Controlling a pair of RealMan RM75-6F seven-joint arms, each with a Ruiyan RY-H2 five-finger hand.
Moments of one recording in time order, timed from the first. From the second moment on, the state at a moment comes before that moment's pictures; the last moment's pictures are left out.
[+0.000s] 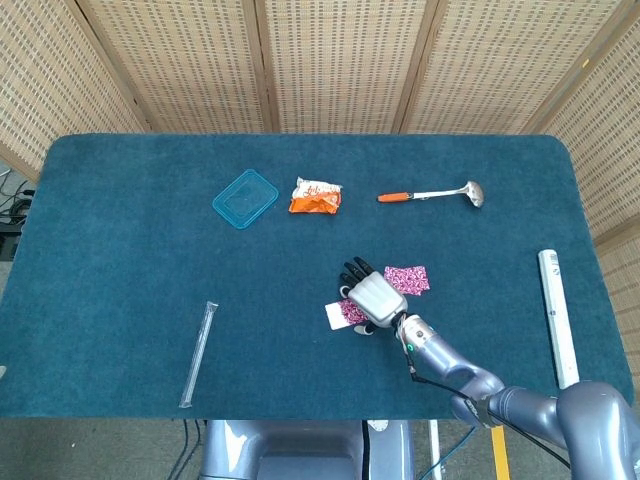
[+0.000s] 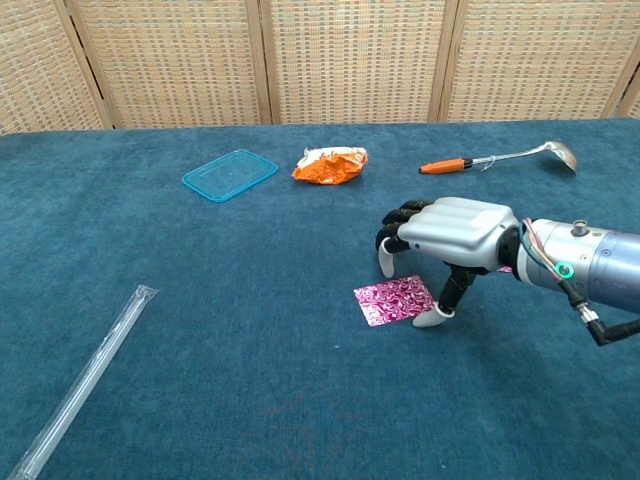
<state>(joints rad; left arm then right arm) 0.04 -0.90 -0.03 -1.76 1.40 1.52 0.02 0.83 -1.69 0.07 -1.13 -1.44 0.81 -0.24</state>
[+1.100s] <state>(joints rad) 0.04 -0.91 -0.03 -1.75 1.40 1.52 0.01 0.84 -1.68 0.06 -1.13 -1.42 0.79 -0.27</state>
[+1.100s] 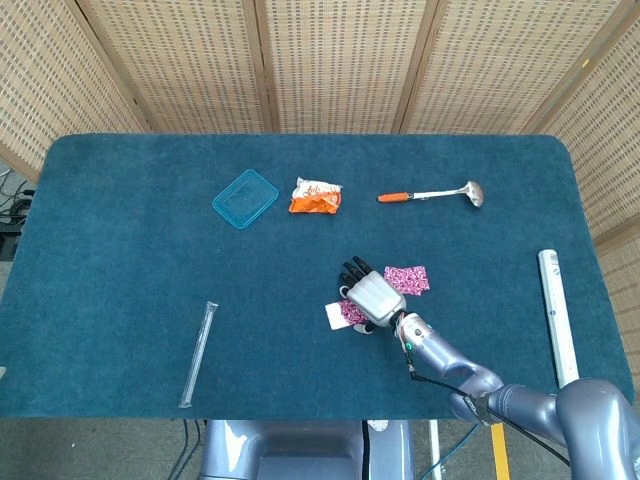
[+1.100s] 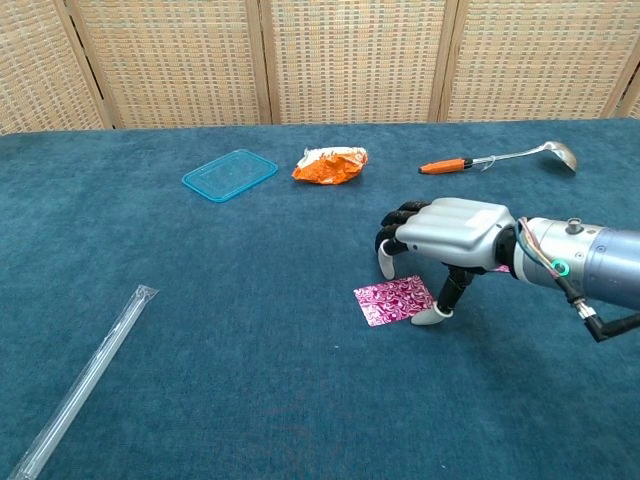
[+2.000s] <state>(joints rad) 0.04 -0.91 -0.03 -1.76 1.40 1.52 0.02 0.82 -1.67 0.05 -1.14 -1.43 0.81 -0.24</state>
